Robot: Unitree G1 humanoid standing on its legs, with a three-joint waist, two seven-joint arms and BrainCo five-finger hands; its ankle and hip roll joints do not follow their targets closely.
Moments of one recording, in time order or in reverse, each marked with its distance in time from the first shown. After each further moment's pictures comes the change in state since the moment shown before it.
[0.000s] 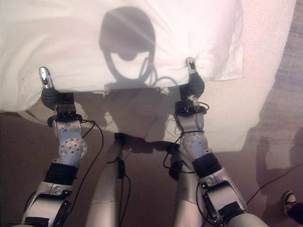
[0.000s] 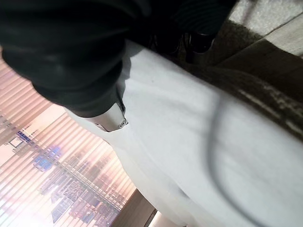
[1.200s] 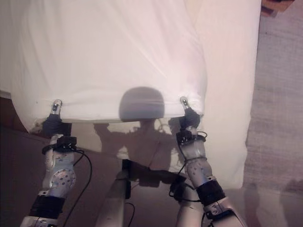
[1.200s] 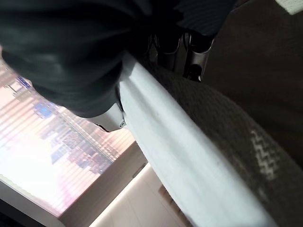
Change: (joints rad) left arm 0.355 0.106 0.023 -0.106 0.281 0.187 -0.103; right arm 0.351 0.004 -0.025 0.004 -0.124 0.136 0.059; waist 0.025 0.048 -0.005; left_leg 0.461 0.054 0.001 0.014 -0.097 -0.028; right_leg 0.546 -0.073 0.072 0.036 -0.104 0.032
